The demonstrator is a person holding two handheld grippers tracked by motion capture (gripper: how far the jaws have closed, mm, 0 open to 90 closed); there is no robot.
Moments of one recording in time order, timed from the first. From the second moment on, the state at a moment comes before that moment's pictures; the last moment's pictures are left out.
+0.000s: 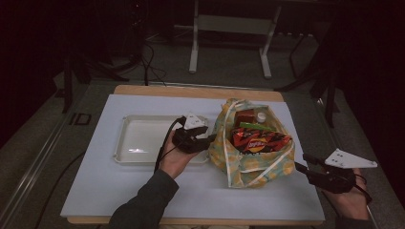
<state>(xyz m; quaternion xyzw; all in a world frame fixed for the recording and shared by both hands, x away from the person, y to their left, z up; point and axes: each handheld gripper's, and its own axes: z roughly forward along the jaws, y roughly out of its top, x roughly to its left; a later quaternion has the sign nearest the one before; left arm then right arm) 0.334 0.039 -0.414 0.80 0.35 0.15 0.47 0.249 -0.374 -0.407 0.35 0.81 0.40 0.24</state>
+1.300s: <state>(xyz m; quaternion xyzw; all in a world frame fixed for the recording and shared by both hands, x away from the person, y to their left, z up) 0.381 -0.006 -0.400 0.81 0.36 0.21 0.41 0.325 -0.341 -0.406 0.40 0.78 0.41 0.24</state>
